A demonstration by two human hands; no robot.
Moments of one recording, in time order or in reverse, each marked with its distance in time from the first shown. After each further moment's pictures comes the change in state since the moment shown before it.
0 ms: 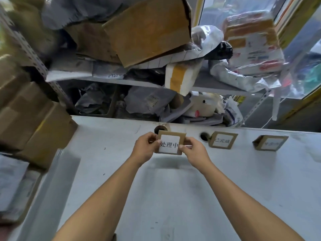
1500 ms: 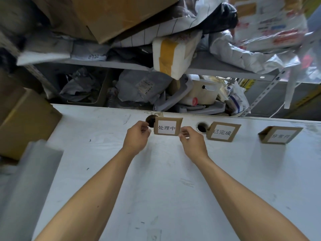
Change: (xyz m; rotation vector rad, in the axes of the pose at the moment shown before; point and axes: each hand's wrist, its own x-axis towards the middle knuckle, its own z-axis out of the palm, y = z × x) left_hand 0.043 -0.022 0.037 0.303 0.158 -0.095; right_hand 0.050 0.060 -0.003 -0.130 0.076 -0.108
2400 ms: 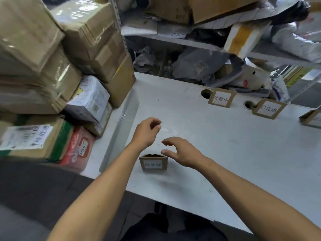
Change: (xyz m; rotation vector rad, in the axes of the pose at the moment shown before) left_hand -0.202 -0.147 -0.174 -0.118 0.040 0.018; right_hand -0.250 -0.124 0.140 -0.370 -0.674 -0.432
